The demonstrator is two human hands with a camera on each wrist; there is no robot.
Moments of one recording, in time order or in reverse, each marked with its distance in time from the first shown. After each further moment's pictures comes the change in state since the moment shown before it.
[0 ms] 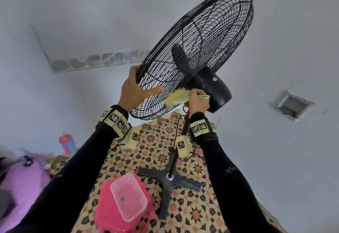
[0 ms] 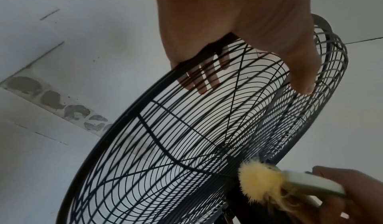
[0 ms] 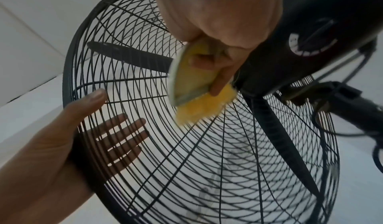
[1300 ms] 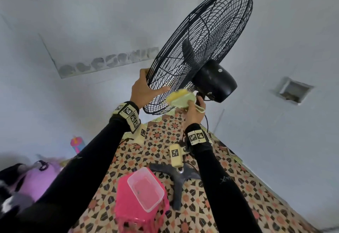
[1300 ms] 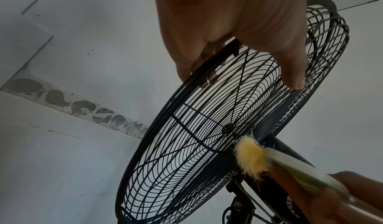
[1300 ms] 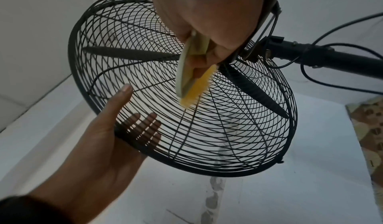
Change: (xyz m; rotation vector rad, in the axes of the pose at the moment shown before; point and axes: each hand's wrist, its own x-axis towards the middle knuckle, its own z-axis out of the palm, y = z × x) left_hand -0.010 -0.010 -0.024 0.074 -0.128 -0.018; right_hand -0.101 0.038 0.003 0.399 -0.009 0.179
